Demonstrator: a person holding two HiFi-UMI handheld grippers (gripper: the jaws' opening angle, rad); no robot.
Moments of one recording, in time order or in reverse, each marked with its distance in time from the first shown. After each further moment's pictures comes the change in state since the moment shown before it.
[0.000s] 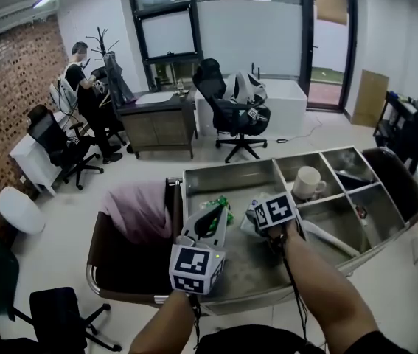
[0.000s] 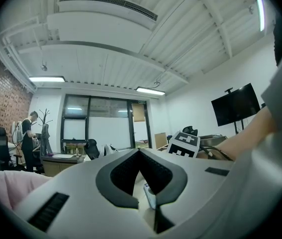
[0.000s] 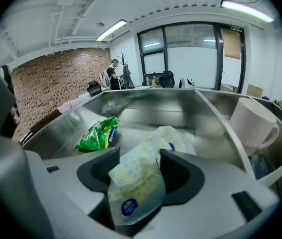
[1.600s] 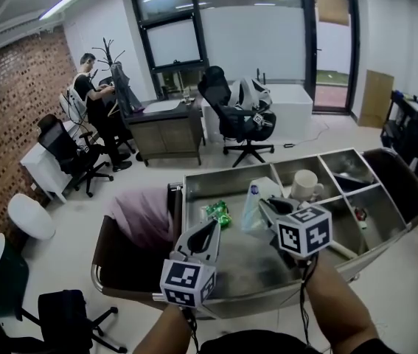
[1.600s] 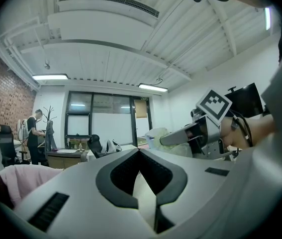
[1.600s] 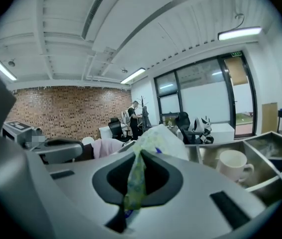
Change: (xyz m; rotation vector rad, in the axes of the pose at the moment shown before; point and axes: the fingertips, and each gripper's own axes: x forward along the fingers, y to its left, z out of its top) left arm -0.031 -0.023 -0.002 -0.031 0.049 0.029; right arm -0.165 0.042 0.053 -0.084 -0.475 0.200
